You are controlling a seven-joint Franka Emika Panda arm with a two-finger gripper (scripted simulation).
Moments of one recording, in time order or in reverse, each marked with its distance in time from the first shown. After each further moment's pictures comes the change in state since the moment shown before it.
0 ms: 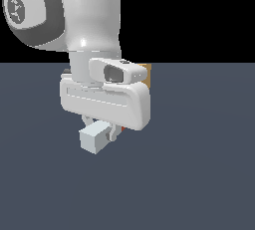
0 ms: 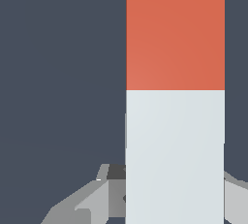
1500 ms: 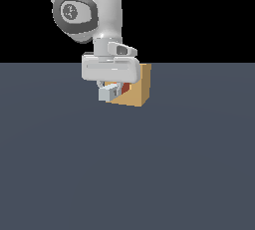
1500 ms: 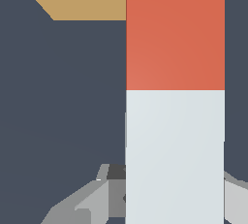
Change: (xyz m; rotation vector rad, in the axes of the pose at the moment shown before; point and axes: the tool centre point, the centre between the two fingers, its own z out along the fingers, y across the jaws) arm 0.158 -0.092 -0.044 -0.001 0.001 -0.140
